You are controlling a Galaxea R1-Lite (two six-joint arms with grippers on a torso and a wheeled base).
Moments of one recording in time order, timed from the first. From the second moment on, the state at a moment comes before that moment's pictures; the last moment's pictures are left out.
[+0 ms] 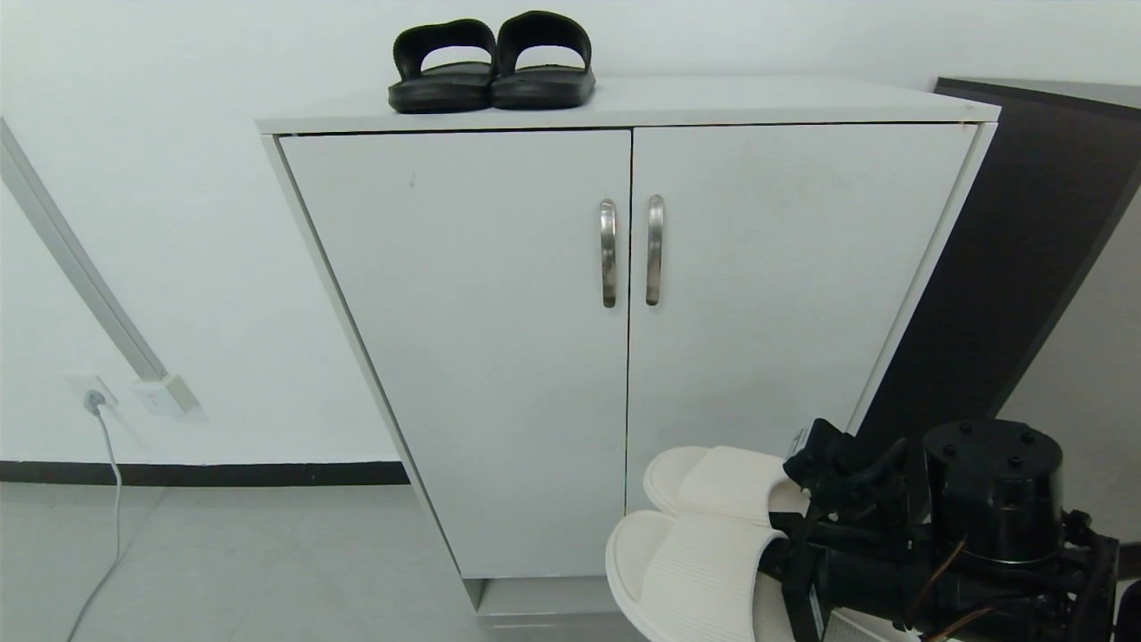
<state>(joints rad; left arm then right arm) -0.03 0.08 -0.13 0.02 0.03 -0.10 0.71 1.67 -0.43 -0.91 0.24 -0.11</state>
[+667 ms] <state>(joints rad) -0.08 0.73 -0.36 -0.24 -0.34 -0.09 0.73 1.67 -0.42 -0.91 0.24 -0.12</state>
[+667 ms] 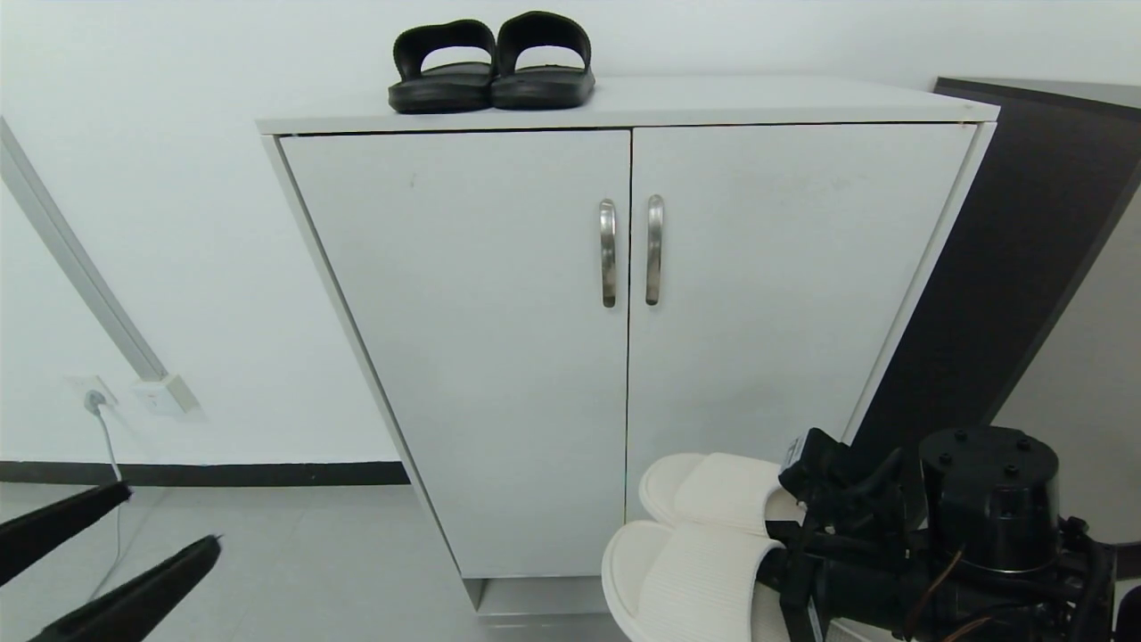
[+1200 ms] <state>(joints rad) -0.43 1.19 -0.56 -0.48 -0.36 -0.14 0.73 1.68 -0.42 -0.91 0.24 -0.12</state>
